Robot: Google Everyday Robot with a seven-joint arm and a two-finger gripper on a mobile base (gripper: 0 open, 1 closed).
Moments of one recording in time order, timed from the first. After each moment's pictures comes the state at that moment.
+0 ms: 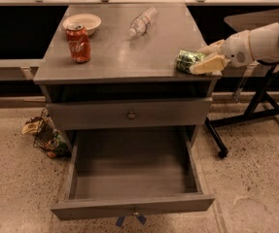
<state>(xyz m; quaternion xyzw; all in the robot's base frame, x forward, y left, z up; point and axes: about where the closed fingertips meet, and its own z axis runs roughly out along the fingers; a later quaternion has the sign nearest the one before) 0.692 -0.208 0.860 -0.49 0.72 0.23 0.43</state>
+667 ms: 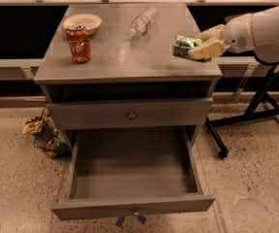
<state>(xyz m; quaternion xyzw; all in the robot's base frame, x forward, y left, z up) 0.696 -0.197 0.906 -0.50 0.71 0.22 0.45</state>
